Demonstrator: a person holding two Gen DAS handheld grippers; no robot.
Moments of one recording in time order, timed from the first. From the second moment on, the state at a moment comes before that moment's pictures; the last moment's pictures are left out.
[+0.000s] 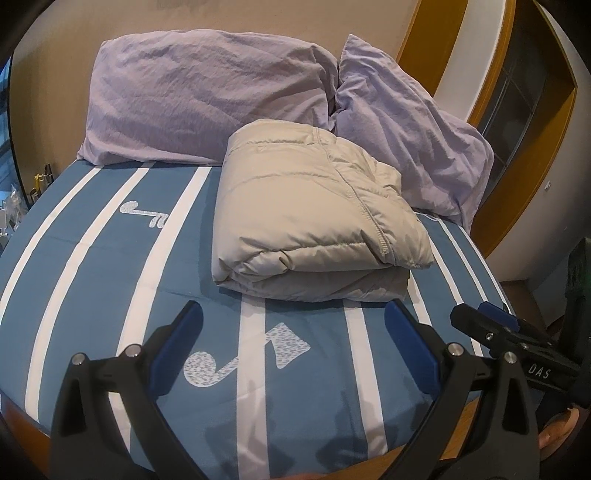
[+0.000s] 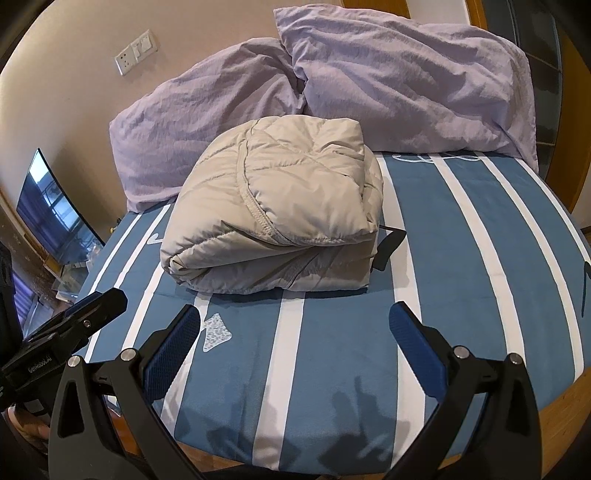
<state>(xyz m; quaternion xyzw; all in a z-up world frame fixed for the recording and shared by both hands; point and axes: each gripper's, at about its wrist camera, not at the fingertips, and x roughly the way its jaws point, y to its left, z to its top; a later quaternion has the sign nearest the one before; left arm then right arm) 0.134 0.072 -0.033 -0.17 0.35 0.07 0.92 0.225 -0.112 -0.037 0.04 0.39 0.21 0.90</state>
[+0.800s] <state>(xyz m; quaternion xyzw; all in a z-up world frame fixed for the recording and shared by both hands) 0.136 0.068 -0.037 -0.16 0.36 0.06 0.92 0.225 -0.116 -0.040 0.04 0.40 0.20 0.89</state>
